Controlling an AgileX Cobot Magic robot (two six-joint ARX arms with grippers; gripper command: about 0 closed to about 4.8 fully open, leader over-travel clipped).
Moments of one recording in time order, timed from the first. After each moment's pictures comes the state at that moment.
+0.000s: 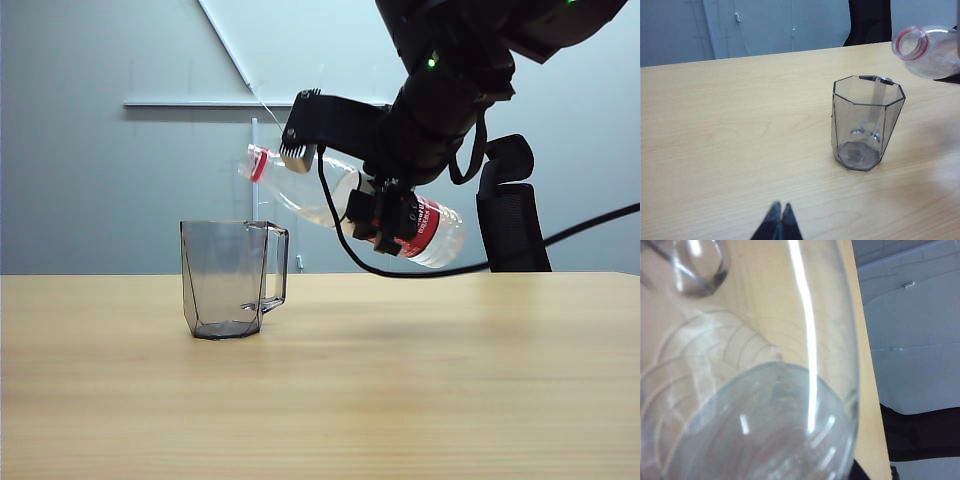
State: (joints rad) left arm -0.41 0.00 0.01 -0.09 -0.09 0.03; right arm 0.63 1.67 0.95 0.27 0.33 -1.06
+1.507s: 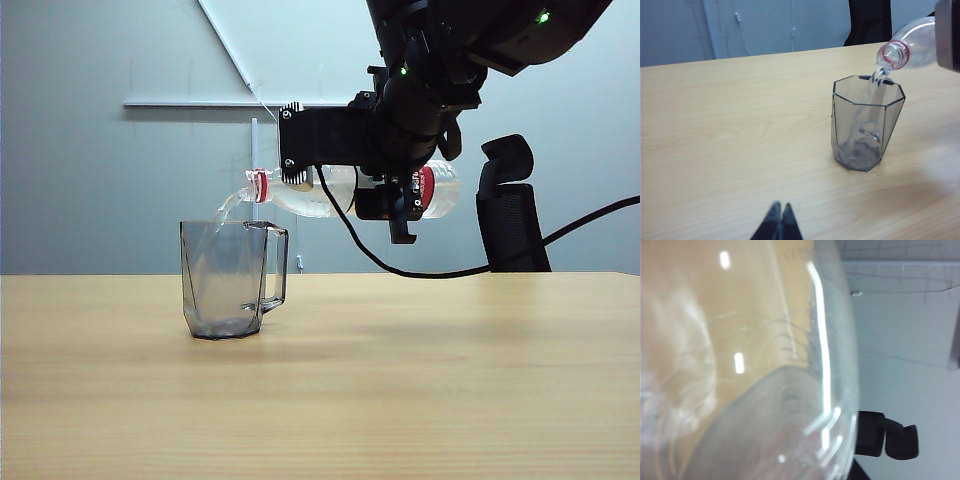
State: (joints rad) left arm -0.41 0.00 0.01 -0.09 -0.09 0.03; right arm 0.63 1.73 1.00 0.41 0.45 -1.44
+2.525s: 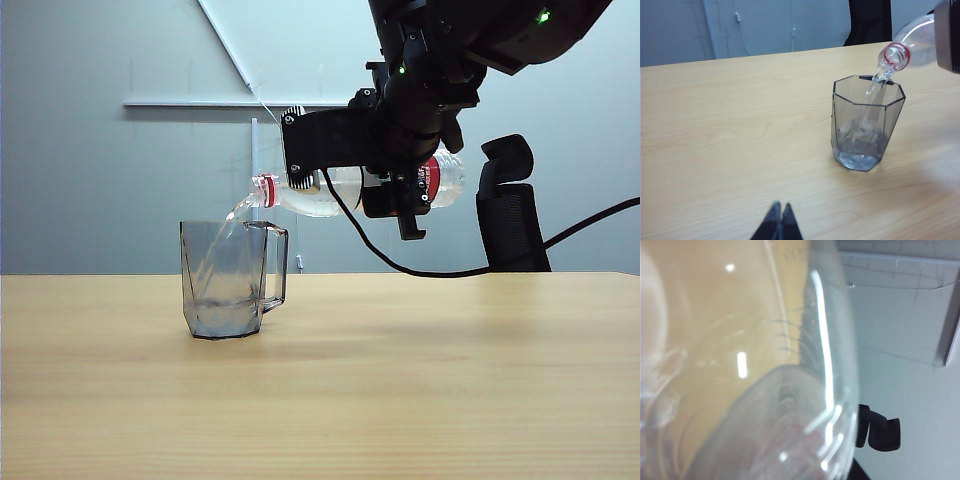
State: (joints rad) left arm -0.41 0.00 0.01 -0.09 -0.09 0.03; right arm 0.63 1.73 1.00 0.42 0.49 -1.51
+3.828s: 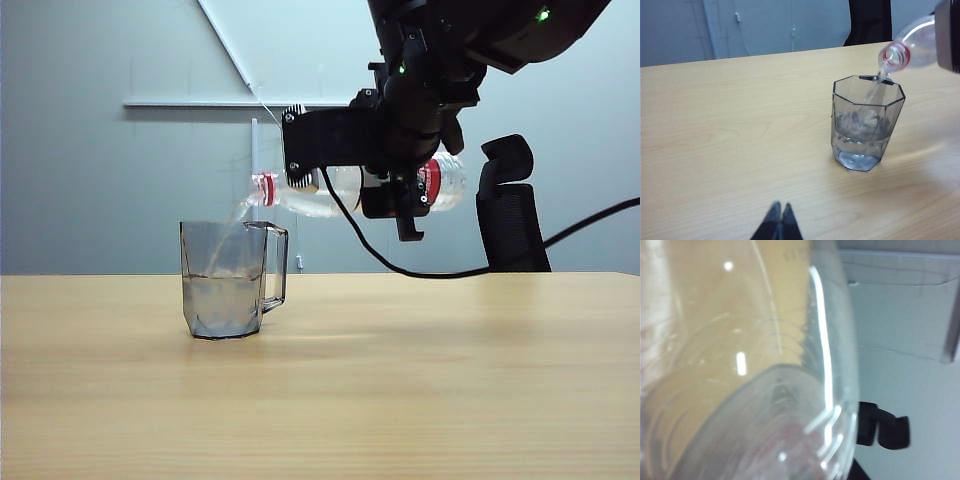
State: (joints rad) left arm -0.41 0.00 0.01 -0.09 -0.09 0.03; right arm 0.64 1.73 1.00 0.39 0.49 -1.46
